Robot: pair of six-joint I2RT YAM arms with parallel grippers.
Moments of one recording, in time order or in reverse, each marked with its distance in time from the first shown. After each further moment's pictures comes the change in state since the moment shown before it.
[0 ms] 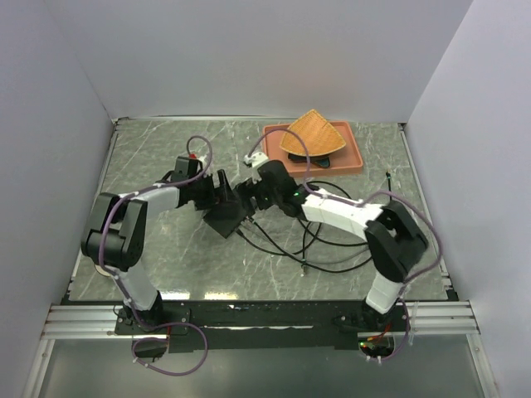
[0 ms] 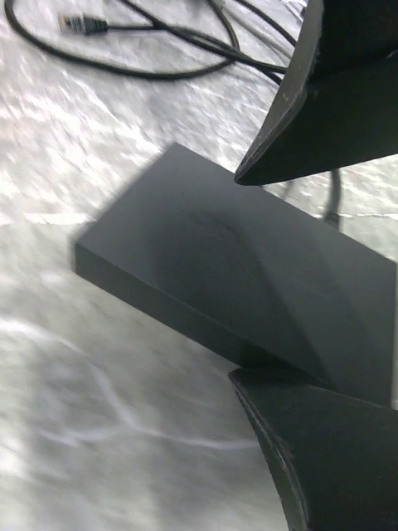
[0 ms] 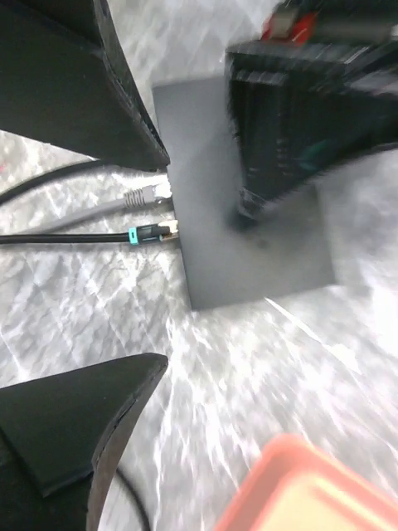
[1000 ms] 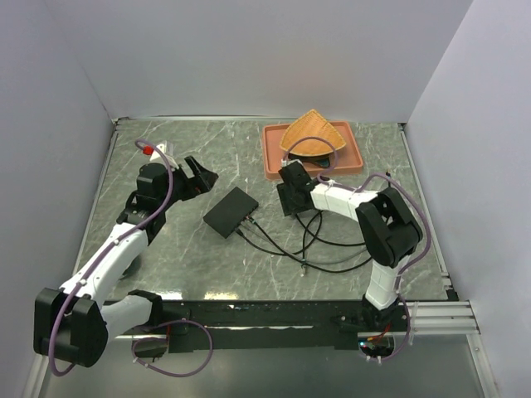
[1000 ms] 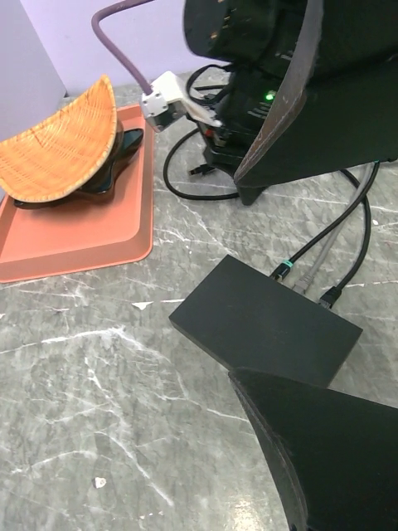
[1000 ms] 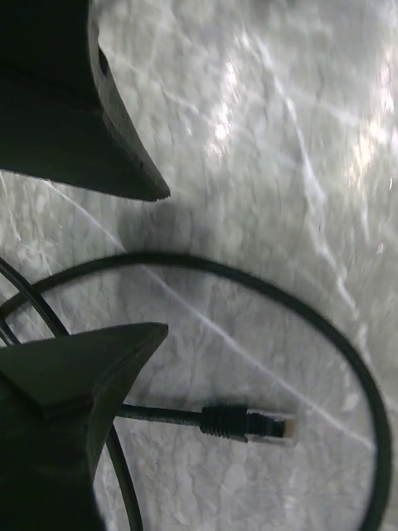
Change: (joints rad) left arm 0.000 -0.668 -0.225 0.090 -0.265 -0.150; right arm -0.178 0.076 -0.036 -0.268 0.203 0.125
